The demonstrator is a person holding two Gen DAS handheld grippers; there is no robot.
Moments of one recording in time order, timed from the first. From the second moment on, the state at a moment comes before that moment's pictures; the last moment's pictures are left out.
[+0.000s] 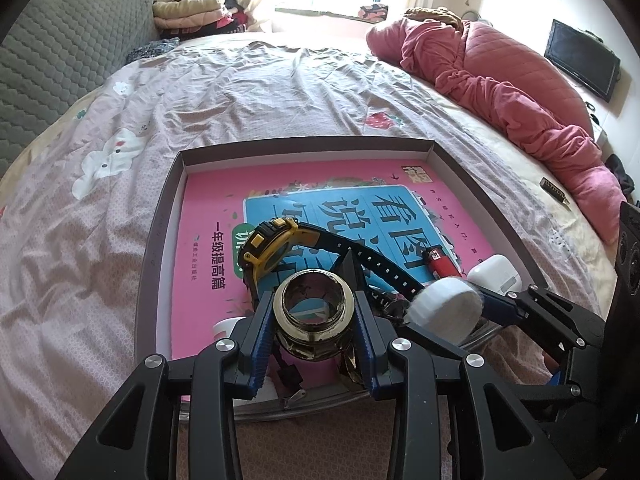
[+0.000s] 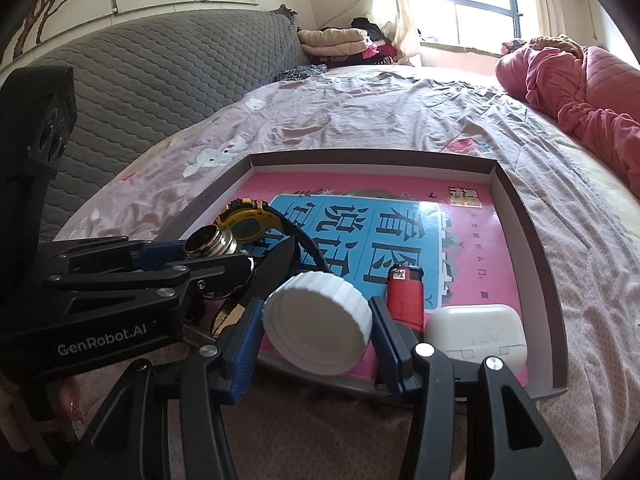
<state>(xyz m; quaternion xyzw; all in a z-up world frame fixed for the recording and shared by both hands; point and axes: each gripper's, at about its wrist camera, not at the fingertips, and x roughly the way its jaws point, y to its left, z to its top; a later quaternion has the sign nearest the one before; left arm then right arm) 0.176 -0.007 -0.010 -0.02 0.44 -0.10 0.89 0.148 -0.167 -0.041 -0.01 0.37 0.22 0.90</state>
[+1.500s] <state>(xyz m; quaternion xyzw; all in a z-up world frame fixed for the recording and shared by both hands) 0.166 -0.012 -0.012 -0.03 0.44 -0.09 0.89 0.126 -0.211 -0.025 0.02 0.32 0.16 0.93</state>
